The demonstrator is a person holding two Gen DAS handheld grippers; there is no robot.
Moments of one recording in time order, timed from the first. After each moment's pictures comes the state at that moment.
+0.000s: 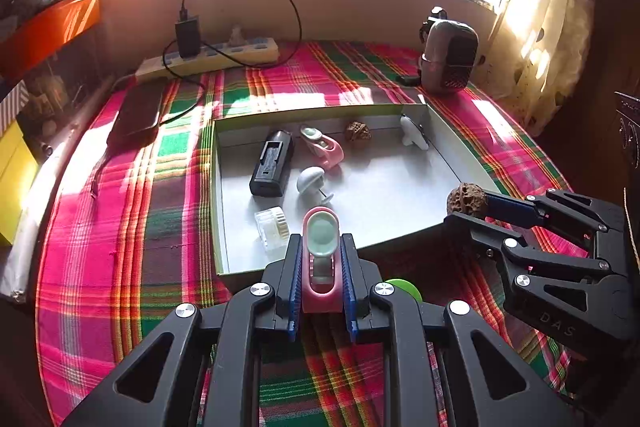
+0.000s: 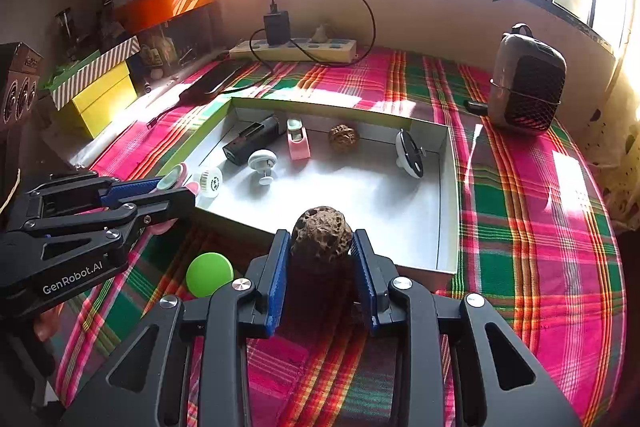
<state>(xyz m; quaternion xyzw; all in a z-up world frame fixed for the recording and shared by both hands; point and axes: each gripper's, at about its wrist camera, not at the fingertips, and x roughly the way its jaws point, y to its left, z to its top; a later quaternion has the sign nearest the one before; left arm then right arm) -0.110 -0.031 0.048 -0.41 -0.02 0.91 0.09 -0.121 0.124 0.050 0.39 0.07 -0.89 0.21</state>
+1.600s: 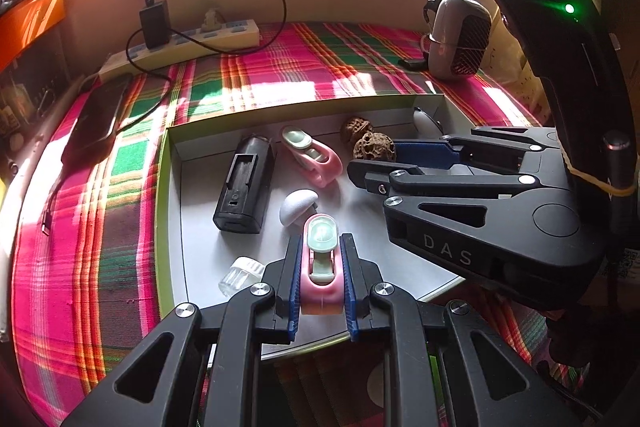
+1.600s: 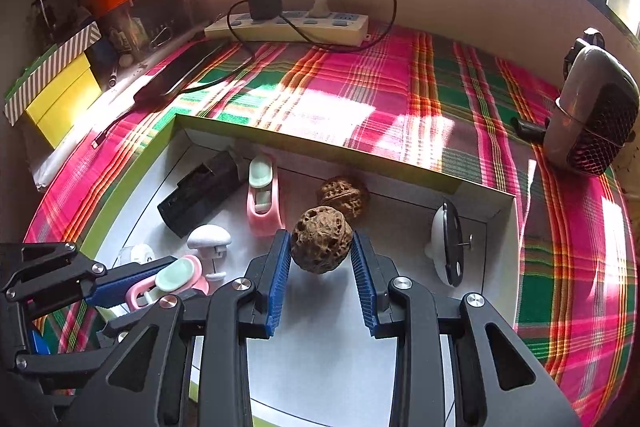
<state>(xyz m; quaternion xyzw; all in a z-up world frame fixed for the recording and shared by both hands) -0.166 -0.015 0.018 -0.44 0.00 0.89 0.11 -0.225 0.085 0.023 0.45 0.09 -0.86 0.22</state>
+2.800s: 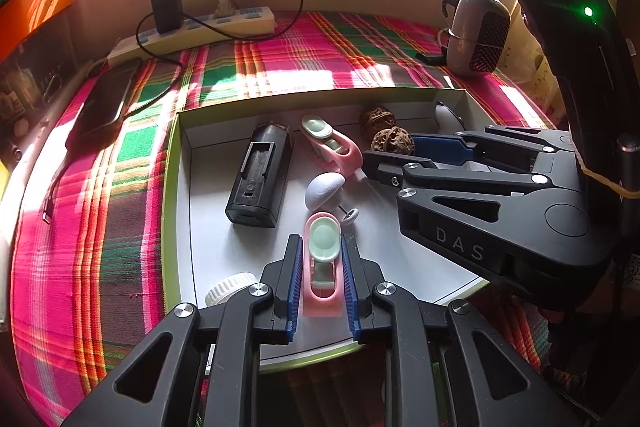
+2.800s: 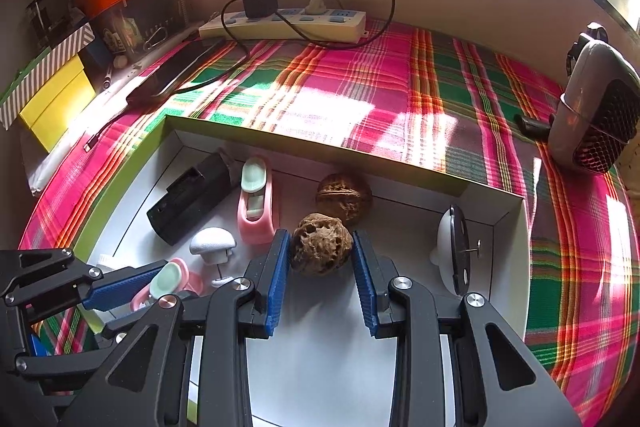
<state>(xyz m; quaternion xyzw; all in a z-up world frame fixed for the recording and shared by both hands) -0.171 -0.021 0.012 -0.45 -0.01 0.89 0.09 -0.232 0.084 0.017 0.45 0.09 -0.87 0.21</state>
